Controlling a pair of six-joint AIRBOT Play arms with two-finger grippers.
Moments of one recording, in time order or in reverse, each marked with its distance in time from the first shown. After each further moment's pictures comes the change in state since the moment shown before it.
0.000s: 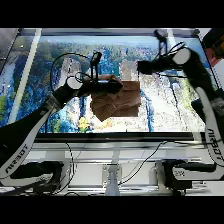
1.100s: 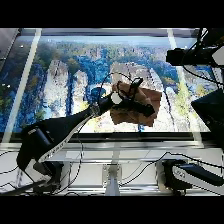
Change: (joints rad) left arm -0.301 -0.298 0.221 0.047 -0.039 -0.163; right arm -0.112 0.177 -0.024 -0.163 0.019 0.003
